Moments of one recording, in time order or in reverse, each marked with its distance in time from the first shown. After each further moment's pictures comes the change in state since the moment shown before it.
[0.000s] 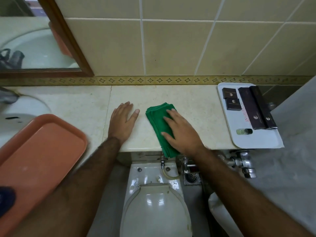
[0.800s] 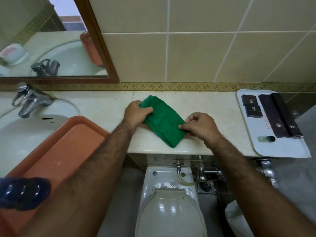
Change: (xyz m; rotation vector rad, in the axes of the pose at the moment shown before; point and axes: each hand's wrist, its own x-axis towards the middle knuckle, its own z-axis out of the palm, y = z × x) left_hand 0.023 0.031 -0.063 -0.482 -0.053 -0.344; right_hand 0.023 -0.038 -0.049 0.848 0.044 0.589
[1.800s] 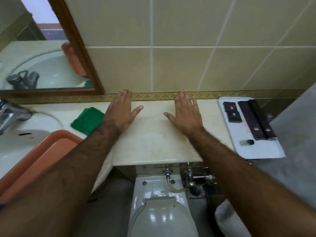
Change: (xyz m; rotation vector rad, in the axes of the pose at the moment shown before) left_hand 0.029 0.023 -0.025 0.933 0.048 0.526; right_hand 0.057 -0.026 0.004 -1.137 0.298 -0.473
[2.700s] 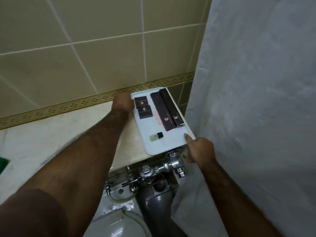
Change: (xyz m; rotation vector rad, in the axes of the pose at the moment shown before) left_hand 0.119 0.364 0.130 0.063 -0.127 0.110; right_hand -0.193 0.318 0.036 0.974 -0.089 1.095
